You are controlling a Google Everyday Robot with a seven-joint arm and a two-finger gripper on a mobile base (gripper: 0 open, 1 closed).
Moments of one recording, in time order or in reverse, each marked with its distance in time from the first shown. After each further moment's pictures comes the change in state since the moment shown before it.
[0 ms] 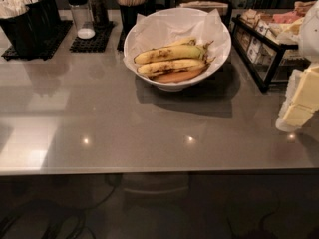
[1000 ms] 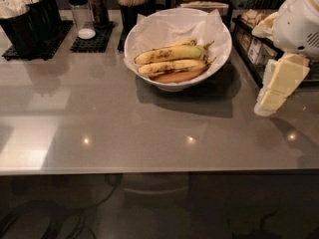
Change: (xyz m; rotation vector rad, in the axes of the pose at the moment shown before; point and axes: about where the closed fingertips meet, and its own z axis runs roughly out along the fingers) arm -0.027 -0.027 0.022 -0.015 -0.082 -0.064
